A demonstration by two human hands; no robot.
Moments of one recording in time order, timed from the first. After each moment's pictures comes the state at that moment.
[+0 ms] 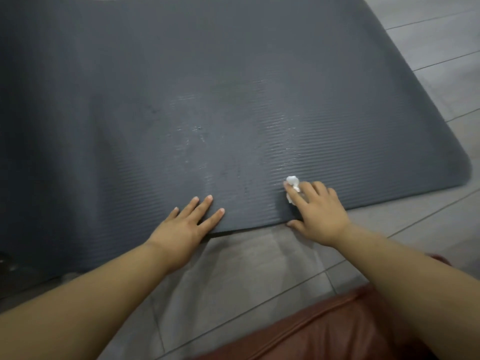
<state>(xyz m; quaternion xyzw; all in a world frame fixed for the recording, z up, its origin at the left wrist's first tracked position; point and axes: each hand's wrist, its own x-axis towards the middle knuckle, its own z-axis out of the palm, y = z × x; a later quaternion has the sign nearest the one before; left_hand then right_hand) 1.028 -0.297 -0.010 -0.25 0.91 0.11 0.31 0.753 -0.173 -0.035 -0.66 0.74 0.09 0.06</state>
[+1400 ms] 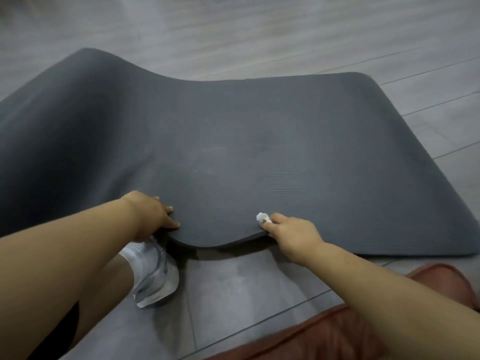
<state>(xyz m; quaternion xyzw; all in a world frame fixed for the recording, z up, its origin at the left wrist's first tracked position) 1.081 -0.344 0.126 -0.22 0.79 -0.11 0.56 0.843 -0.188 0.007 -0.68 0.71 0.07 0.15</state>
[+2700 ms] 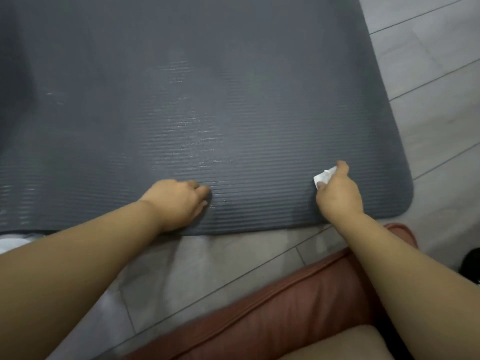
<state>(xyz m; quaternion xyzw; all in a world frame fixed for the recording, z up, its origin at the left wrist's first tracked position) 0.952 -0.297 -0.003 -0.19 0.93 0.02 0.32 0.706 -0.127 -0.038 -0.23 0.94 -0.13 0.20</state>
